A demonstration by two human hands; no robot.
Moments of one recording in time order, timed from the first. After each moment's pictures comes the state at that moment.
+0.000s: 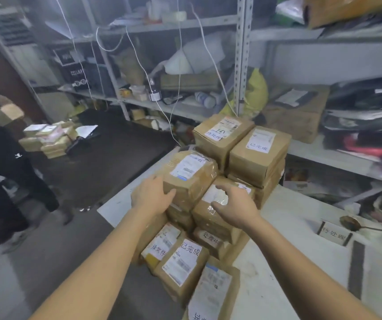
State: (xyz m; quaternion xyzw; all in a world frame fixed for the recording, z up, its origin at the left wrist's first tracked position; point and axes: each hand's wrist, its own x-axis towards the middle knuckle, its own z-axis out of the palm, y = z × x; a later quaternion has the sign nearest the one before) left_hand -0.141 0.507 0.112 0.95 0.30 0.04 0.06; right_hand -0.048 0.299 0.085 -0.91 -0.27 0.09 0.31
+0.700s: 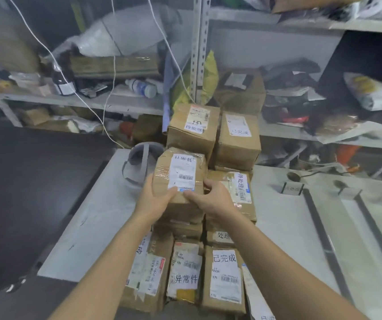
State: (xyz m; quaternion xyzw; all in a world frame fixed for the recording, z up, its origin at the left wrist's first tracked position) left_hand -0.079 0.623 0.060 0.78 0.12 0.00 0.62; right_hand -0.069 0.457 0.073 -0.85 0.08 0.10 0.50
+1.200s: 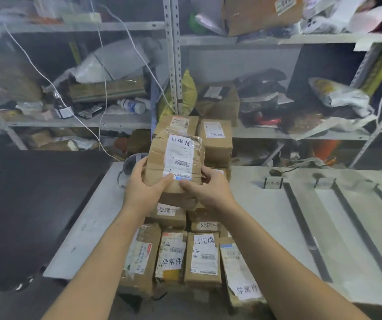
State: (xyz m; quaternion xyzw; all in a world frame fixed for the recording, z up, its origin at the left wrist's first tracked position) left_hand -0.146 0.582 0.134 0.79 0.05 0.10 0.61; right_hand -0.136 0.407 0.120 -0.78 0.01 0.01 0.62
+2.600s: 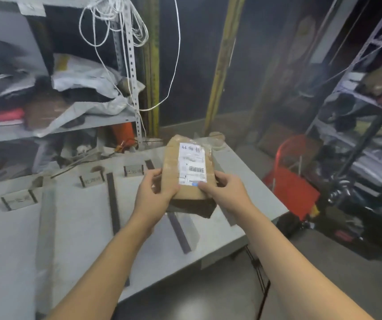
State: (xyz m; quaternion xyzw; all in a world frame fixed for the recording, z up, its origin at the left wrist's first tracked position) left_hand -0.236 -0.244 0.084 0.69 -0.12 -0.17 0.69; right_hand -0.318 -0.420 0.097 -0.76 0.28 -0.11 0.58
